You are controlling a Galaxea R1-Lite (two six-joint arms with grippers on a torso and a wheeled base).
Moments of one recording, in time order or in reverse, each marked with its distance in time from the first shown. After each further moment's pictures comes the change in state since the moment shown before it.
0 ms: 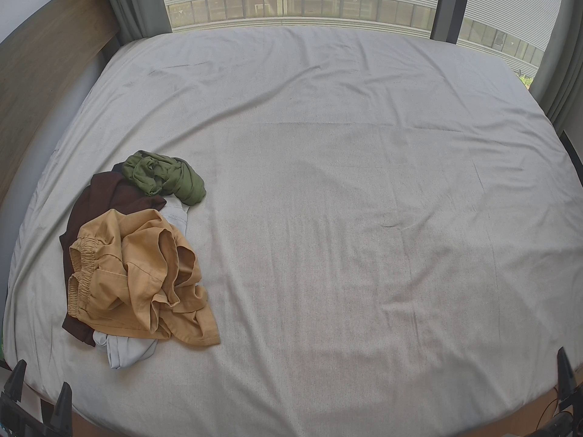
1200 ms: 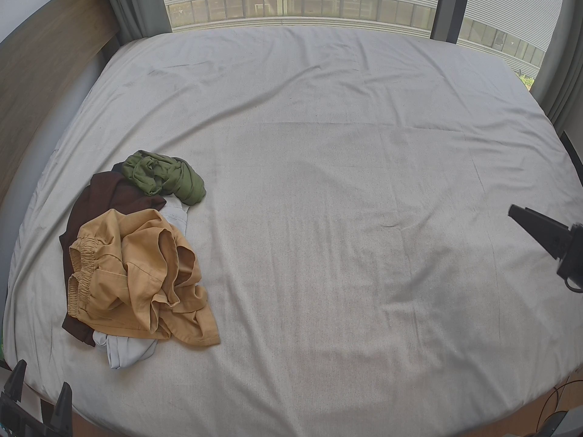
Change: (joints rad) left arm 0.000 0.000 0.000 0.000 -0.001 0.002; right arm 0.354 1.011 -0.446 -0.470 0.174 0.320
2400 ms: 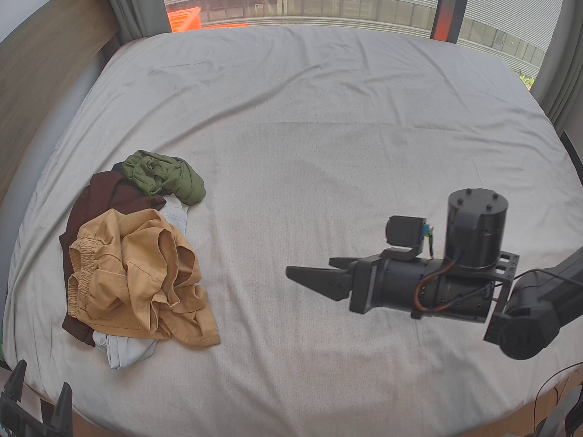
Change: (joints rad) left arm 0.000 0.000 0.000 0.001 -0.002 0.000; right arm 0.393 0.766 -0.291 -0.239 0.073 0.107
